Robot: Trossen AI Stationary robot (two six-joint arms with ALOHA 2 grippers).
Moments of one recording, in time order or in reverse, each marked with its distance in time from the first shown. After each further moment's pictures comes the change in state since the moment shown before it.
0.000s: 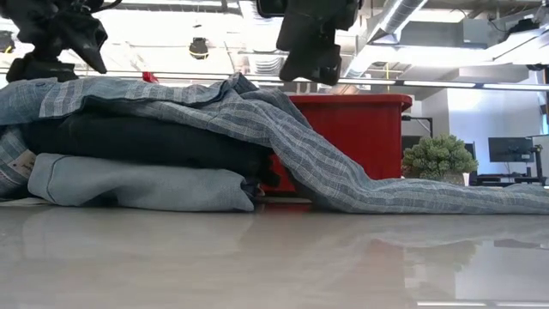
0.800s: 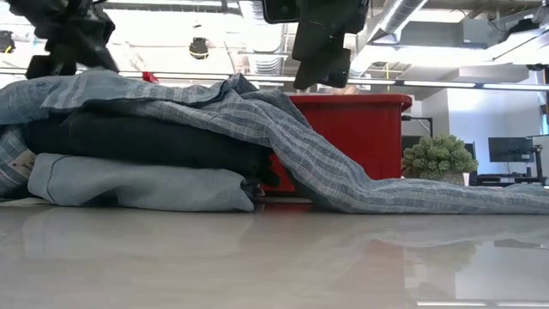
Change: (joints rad) left arm 0.000 0.006 -0.008 0.122 -0.058 0.026; right arm 0.002 0.000 0.000 -0.064 0.002 -0.011
